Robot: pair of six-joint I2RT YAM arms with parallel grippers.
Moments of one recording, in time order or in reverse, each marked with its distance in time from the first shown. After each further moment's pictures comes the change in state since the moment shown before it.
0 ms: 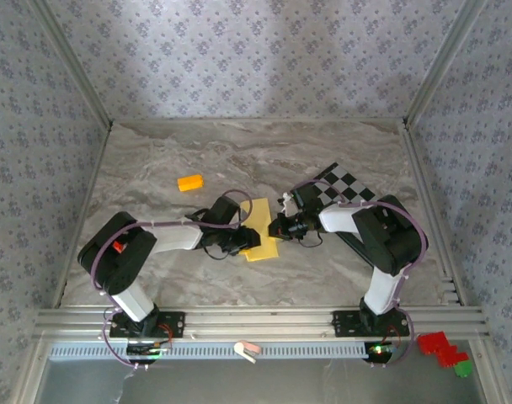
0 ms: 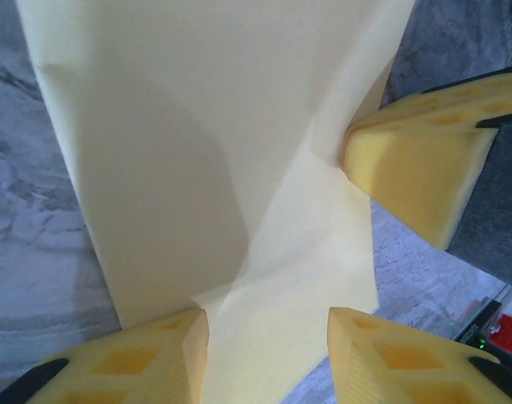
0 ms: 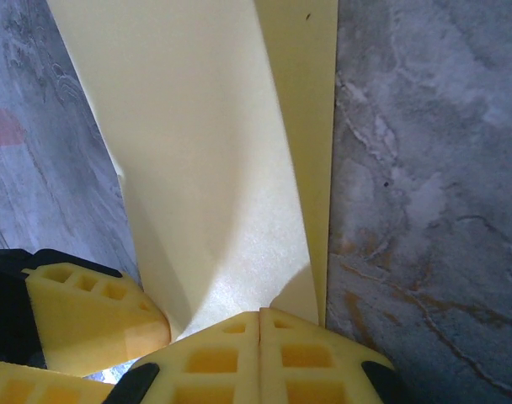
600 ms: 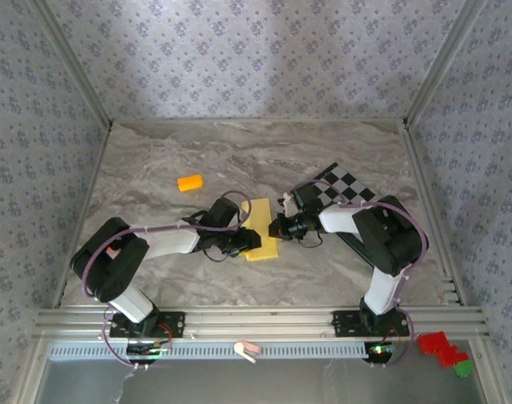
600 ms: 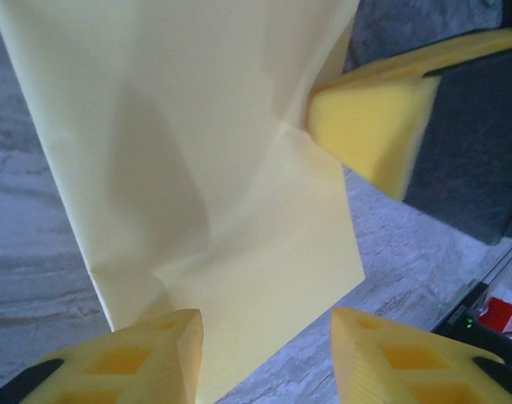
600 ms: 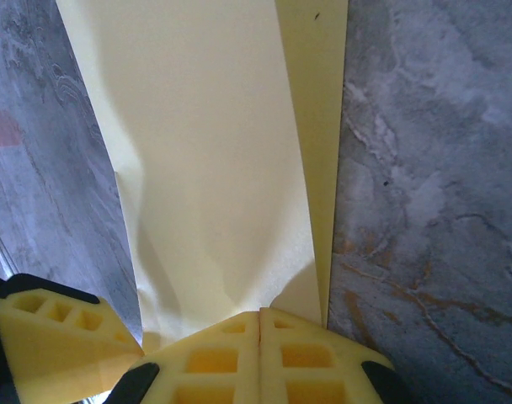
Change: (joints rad) left arm -0.024 -0.055 -0.022 -0.012 0.003 -0.004; right arm 0.003 -0.004 -0.004 0.005 0.010 0.000
